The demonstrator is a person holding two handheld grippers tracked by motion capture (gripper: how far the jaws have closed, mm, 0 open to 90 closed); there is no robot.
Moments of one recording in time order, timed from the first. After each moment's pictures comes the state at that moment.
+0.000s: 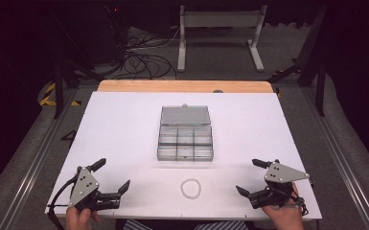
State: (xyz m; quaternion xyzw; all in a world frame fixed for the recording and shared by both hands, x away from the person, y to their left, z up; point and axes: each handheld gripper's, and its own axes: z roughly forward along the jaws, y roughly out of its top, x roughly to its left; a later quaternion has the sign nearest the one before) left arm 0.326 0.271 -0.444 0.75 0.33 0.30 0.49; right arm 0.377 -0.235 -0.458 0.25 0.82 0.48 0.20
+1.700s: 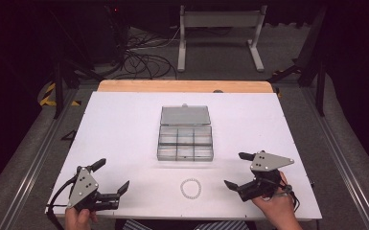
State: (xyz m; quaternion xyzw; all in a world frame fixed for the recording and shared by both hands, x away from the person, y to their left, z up) left arm 0.324 0.272 -0.443 0.75 0.33 0.31 0.48; right arm 0.395 -0.197 -0.430 0.22 0.84 0.47 0.16
